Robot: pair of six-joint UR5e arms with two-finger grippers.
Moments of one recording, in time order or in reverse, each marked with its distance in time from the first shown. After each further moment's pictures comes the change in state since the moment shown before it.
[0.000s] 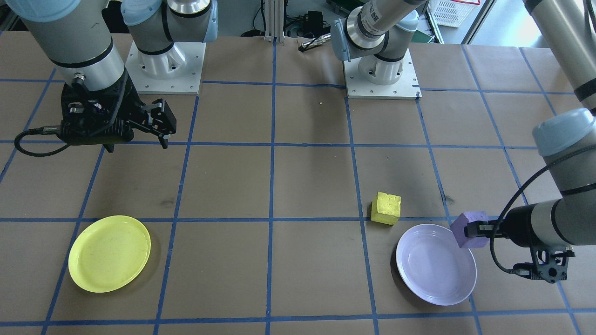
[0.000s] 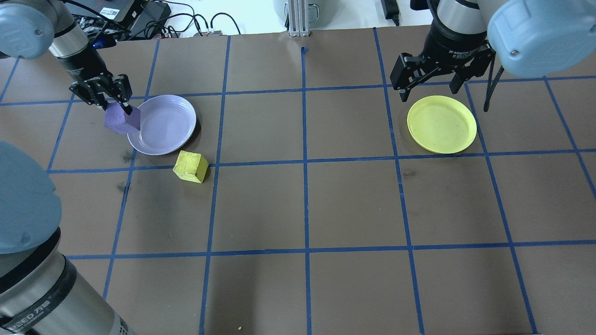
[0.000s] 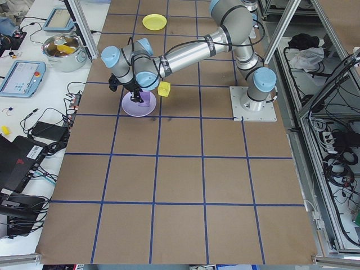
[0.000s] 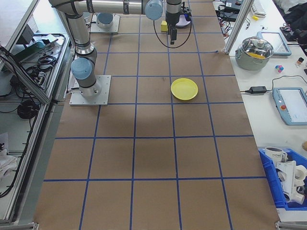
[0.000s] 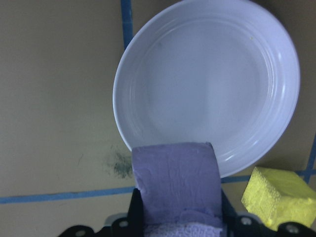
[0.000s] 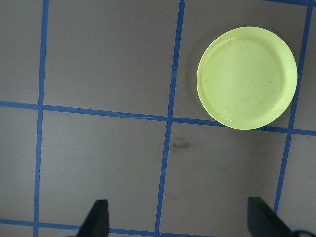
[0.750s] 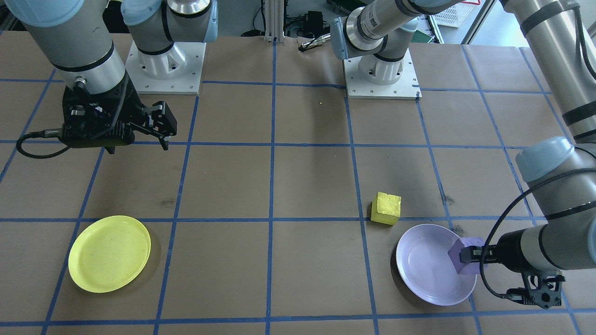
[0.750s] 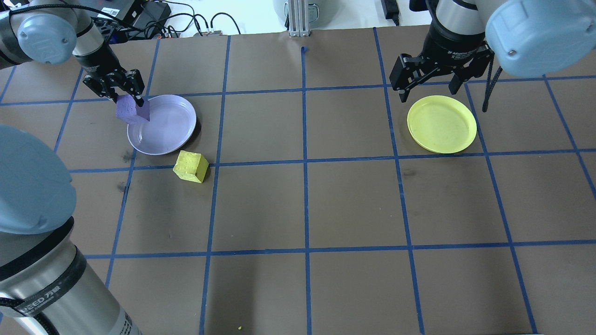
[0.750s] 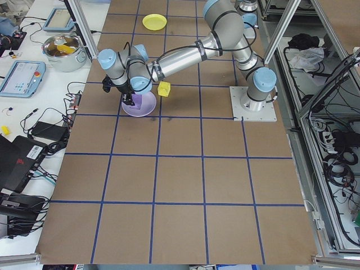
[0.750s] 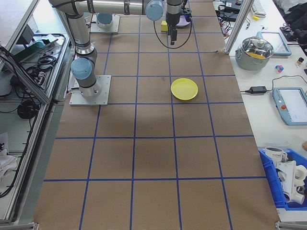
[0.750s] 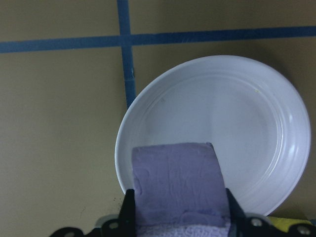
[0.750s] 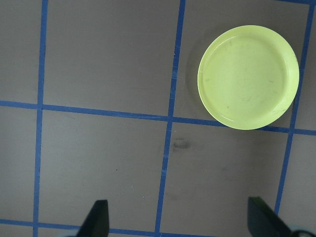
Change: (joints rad) left arm -0.026 -0.072 0.031 0.127 -0.003 -0.007; right arm 0.000 0.005 0.002 -0.001 0.001 0.000
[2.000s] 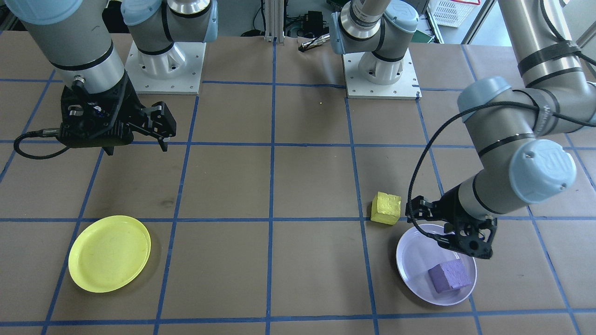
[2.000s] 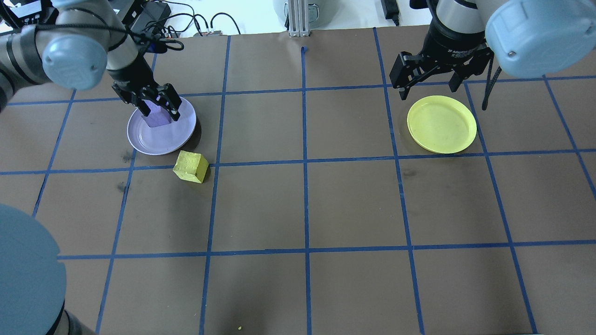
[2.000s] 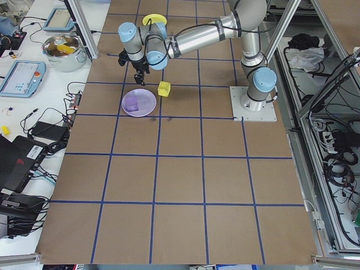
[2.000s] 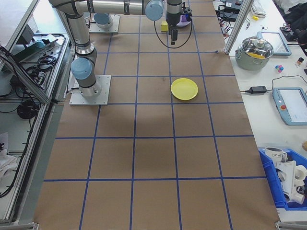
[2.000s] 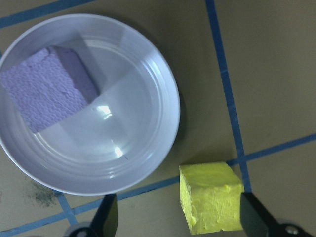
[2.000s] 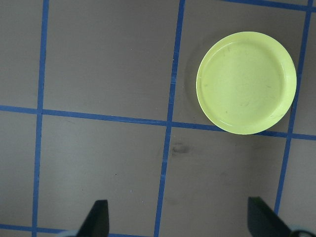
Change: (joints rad) left arm -0.133 0.231 -0.275 0.095 -0.031 0.099; right arm 0.000 0.000 0.000 -0.017 -0.002 -0.001
